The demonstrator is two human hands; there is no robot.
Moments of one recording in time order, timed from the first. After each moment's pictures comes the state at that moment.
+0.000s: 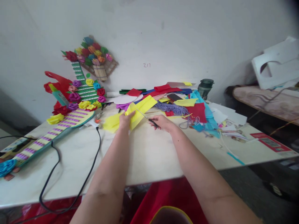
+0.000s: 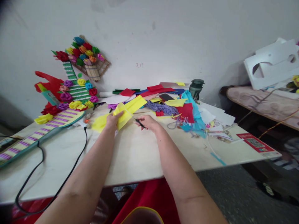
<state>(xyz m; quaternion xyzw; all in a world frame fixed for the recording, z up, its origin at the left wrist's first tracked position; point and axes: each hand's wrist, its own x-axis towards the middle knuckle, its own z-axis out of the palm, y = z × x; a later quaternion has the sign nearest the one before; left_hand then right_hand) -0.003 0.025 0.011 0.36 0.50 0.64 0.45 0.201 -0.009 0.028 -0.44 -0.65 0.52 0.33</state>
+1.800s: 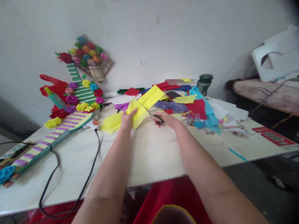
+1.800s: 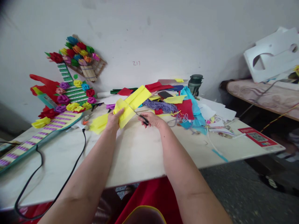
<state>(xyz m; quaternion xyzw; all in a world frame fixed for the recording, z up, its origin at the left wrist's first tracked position) 0.022 0.014 0.022 0.39 0.35 0.69 0.51 0.229 -0.004 0.031 -0.35 -0.69 0.53 0.35</state>
